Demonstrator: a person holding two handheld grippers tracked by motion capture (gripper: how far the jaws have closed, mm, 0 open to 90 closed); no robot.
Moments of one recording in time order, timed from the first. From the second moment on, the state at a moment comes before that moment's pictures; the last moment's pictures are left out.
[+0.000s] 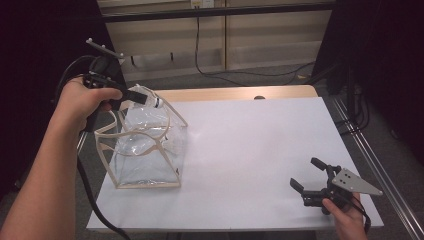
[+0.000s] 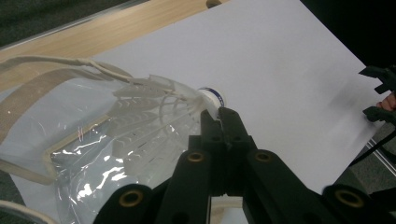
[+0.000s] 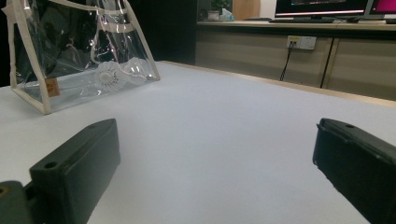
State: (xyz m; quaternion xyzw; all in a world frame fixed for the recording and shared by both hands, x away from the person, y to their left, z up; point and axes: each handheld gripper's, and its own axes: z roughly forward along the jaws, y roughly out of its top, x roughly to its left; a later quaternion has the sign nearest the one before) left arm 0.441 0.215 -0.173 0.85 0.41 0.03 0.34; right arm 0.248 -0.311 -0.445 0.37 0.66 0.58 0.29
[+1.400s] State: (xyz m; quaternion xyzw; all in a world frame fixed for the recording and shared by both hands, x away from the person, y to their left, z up) left arm 0.443 0.227 -0.194 0.85 0.42 0.03 0.32; right arm 0.248 -0.311 -0.445 0.37 0.66 0.58 0.29
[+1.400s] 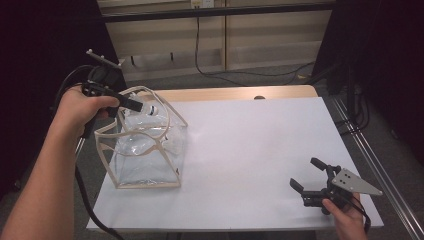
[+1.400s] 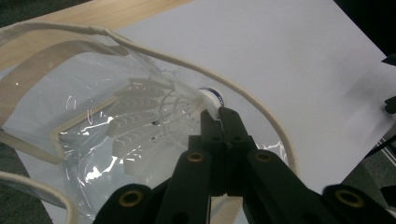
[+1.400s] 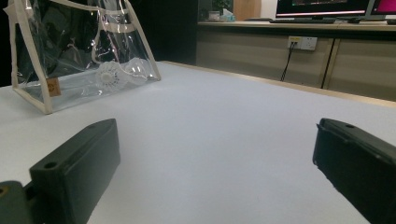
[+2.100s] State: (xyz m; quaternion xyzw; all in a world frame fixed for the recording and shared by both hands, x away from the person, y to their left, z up) left arm 0.443 0.227 -0.214 0.85 0.42 0.01 0.30; right arm 0.248 -0.311 -0.445 0.37 0.66 0.58 0.29
